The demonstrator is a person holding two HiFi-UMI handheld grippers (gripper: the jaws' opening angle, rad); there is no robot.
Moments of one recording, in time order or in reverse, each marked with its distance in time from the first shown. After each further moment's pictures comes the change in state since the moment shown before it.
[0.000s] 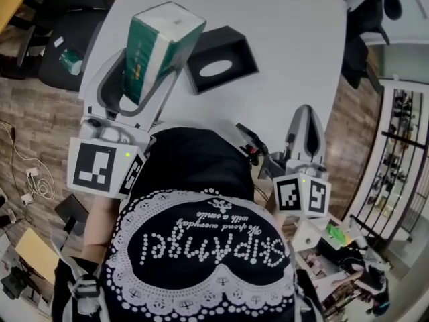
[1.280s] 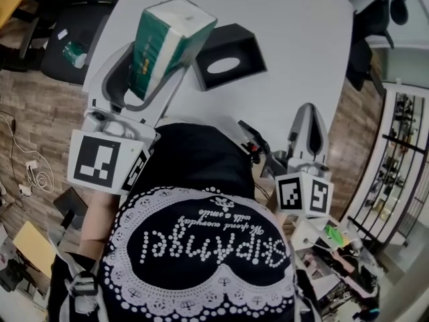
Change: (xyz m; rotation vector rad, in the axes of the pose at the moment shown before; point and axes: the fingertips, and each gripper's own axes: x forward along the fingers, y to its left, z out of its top) left arm 0.005 -0.004 -0.001 -0.010 0.009 -0.012; right arm 0.007 0.003 -0.001 -0.028 0.020 0.020
